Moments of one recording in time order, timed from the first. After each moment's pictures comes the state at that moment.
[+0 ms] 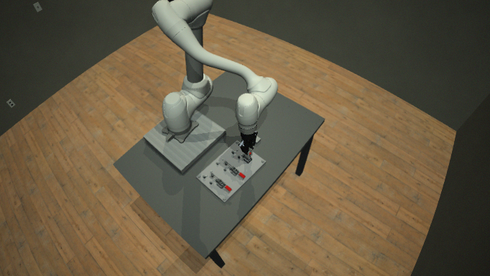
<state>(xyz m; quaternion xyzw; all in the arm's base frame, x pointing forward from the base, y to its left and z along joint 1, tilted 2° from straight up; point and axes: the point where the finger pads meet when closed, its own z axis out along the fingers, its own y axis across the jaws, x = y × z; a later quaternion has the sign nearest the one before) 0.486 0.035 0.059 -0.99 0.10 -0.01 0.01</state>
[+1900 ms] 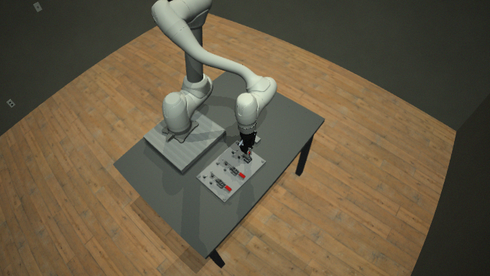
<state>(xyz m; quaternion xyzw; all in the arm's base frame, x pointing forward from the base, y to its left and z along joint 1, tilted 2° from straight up) 0.481 0.036 0.058 -0.99 0.10 -0.01 0.01</state>
